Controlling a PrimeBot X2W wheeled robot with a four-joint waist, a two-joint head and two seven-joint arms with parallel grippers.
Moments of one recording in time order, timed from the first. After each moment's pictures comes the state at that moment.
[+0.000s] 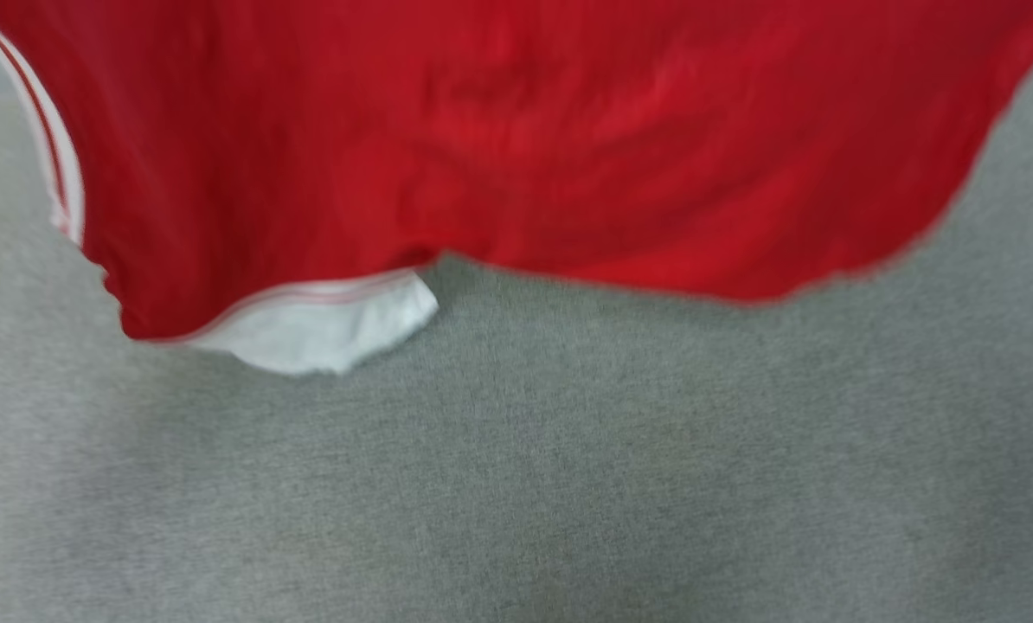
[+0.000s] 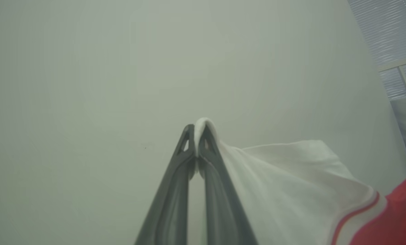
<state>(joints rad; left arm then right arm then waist) -1.08 0.69 -0.16 -0.27 -0.58 0.07 0.07 -0.94 -0.42 -0.01 -0.18 0.51 0.13 0.56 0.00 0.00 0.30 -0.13</state>
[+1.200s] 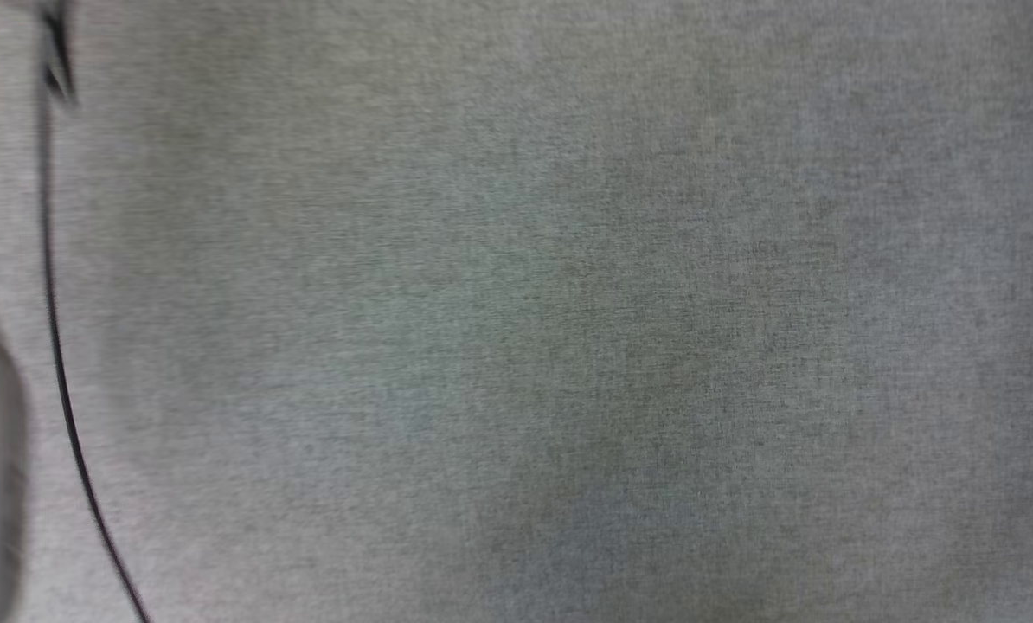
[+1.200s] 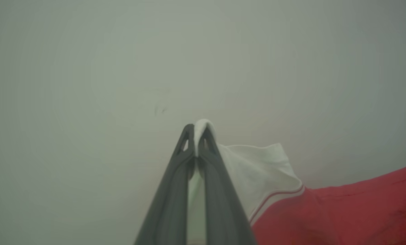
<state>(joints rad) -1.51 0.36 -0.26 0.55 -0.39 -0.08 -0.26 -1.45 -0.35 0.30 0.69 0.34 0.13 -0.09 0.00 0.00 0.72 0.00</state>
